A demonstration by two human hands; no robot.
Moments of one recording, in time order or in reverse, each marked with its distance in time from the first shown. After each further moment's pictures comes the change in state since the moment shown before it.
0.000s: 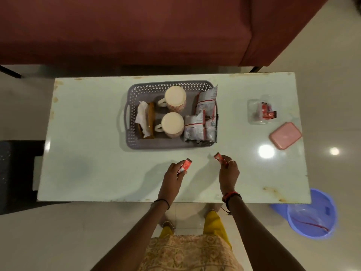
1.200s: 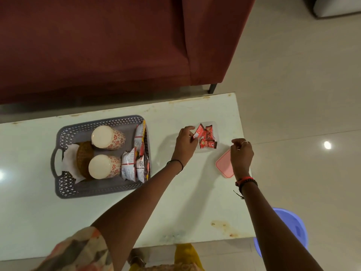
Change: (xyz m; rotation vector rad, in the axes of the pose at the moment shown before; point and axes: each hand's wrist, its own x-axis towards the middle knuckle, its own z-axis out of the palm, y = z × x) left_hand 0.197 0.247 0.169 0.003 0.019 0.145; right_hand 0.253 -0.018 -0.167 0.043 0.108 -0.058
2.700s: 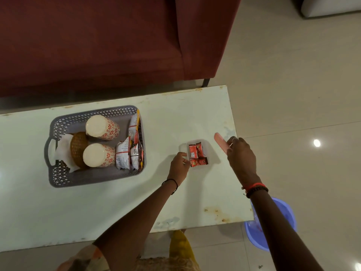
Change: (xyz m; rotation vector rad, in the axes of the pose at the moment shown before) left_hand -0.087 -0.050 0.029 -0.030 -0.162 -0.314; right_hand -0.053 -0.017 -0.065 -0.544 -0.207 -0.255
